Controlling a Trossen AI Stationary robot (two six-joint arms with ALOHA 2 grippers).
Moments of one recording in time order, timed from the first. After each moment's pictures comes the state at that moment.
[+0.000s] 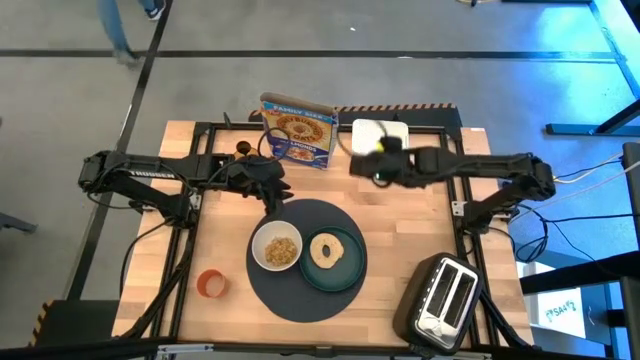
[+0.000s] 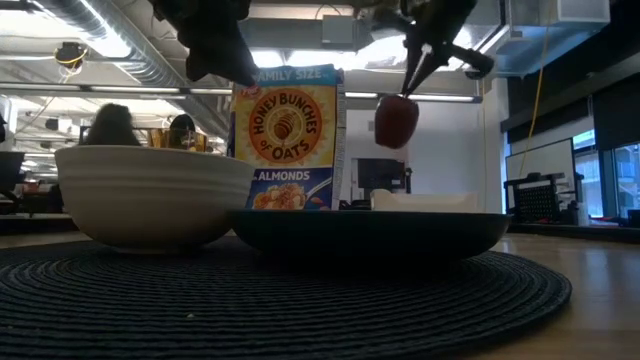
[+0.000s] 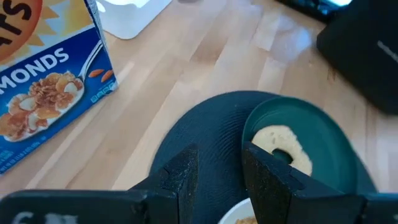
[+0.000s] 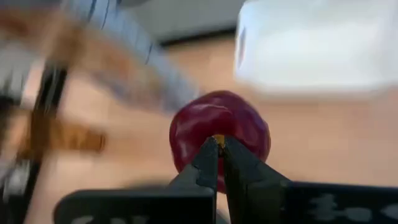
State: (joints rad) left arm 0.05 1.20 1.00 -0.52 -0.14 -0.40; right arm -0.07 1.47 1.37 -0.91 0.52 1.37
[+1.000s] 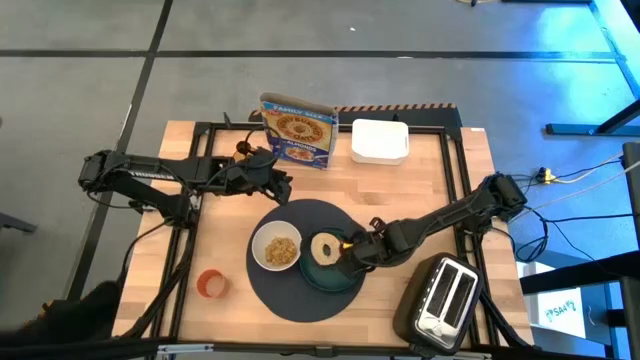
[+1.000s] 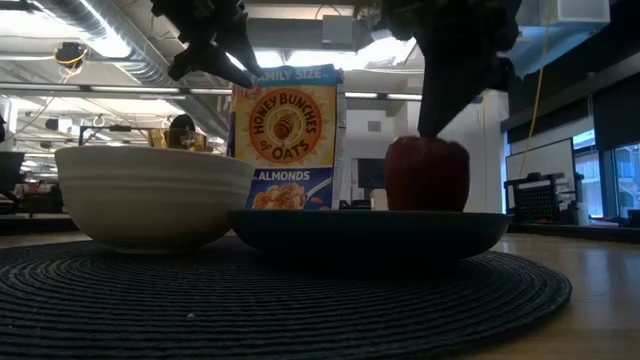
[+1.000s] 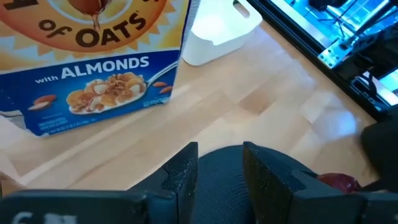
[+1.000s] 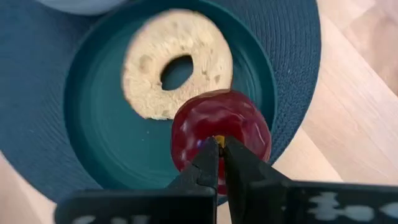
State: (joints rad) left arm 0.02 1.20 1.00 -0.50 -0.45 -0.75; right arm 0.39 1.77 1.37 -0.83 0.27 0.98
